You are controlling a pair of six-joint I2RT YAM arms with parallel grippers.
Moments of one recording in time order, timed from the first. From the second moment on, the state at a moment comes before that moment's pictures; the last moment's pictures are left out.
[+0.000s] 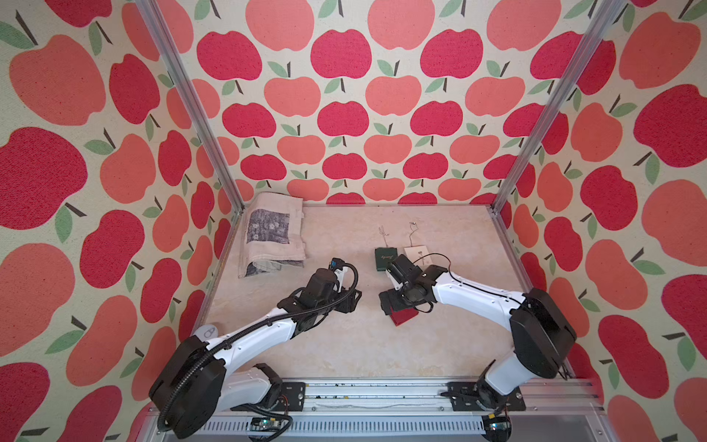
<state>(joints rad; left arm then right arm) -0.68 1.21 0.60 -0.05 0.11 -0.44 0.84 1.61 1.05 -0.69 0.01 0.38</state>
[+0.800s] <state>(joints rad) -0.68 1.22 0.60 -0.05 0.11 -0.44 0.85 1.64 1.04 -0.71 0.05 0.33</state>
